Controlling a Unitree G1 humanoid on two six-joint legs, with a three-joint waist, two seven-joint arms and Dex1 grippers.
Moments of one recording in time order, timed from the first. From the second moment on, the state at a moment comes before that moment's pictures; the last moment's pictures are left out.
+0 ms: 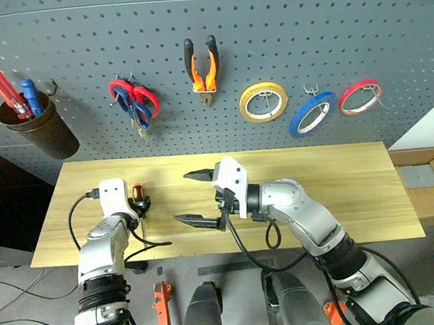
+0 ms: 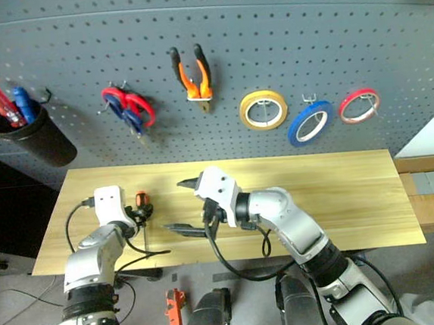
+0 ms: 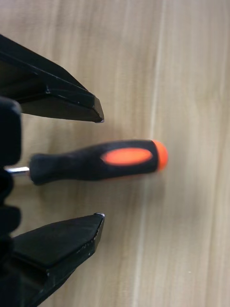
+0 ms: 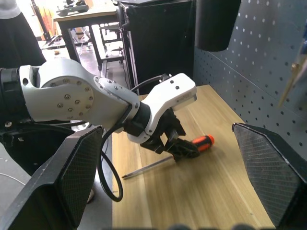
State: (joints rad) left arm -0.39 0.36 0.31 0.26 -0.14 0.61 -0.19; right arm -0.57 -0.12 0.45 -0.08 0.20 0.32 0.76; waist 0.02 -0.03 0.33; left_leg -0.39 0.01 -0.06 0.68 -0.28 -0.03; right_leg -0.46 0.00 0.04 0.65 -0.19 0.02
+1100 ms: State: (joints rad) left arm -0.60 0.42 0.26 0.53 -0.15 0.66 -0.21; right arm -0.60 -0.11 0.43 -0.01 0.18 0.31 0.76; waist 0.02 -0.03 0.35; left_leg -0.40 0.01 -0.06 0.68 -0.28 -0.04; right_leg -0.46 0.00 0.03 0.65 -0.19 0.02
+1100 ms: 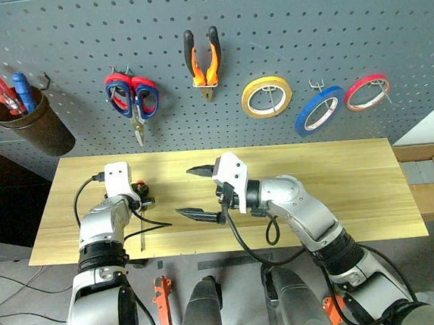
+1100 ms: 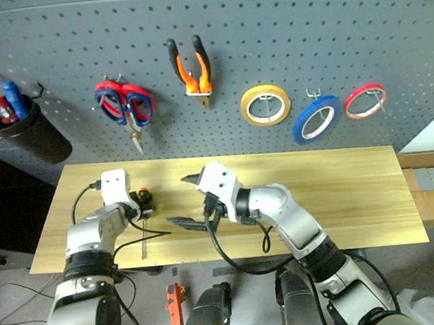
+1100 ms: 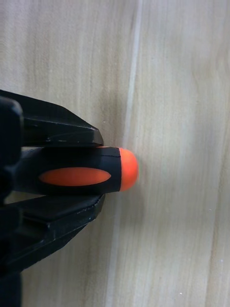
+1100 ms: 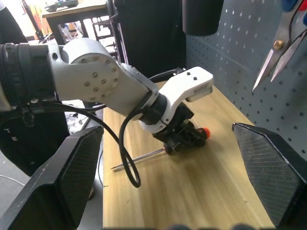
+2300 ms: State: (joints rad) left arm -0.95 0.63 0.24 0.24 0.10 0.08 -0.04; right arm -0.81 0.10 0.20 0.06 0.33 0.24 0.64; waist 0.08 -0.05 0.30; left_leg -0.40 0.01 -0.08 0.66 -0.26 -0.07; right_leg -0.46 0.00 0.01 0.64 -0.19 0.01
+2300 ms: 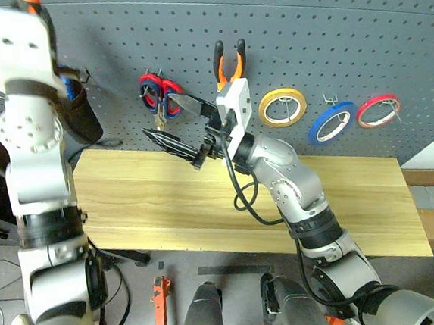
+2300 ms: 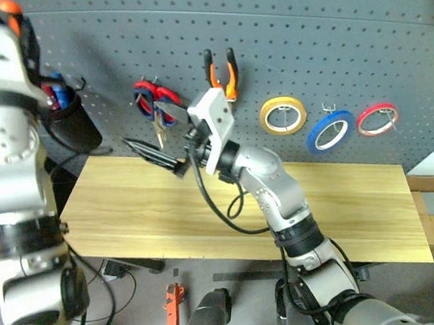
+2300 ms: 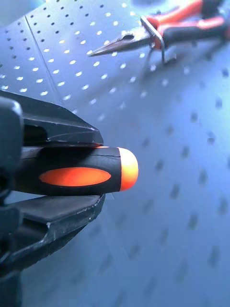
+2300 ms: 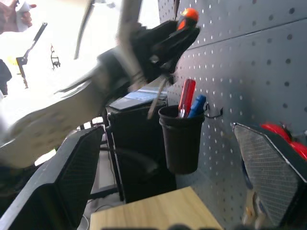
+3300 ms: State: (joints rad) left arm -0.88 0.56 0.30 0.30 0.00 0.13 0.07; right arm -0.83 0.10 0.22 0.09 0.30 0.23 0.63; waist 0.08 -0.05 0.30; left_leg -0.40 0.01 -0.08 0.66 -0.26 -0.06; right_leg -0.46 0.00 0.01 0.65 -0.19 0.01
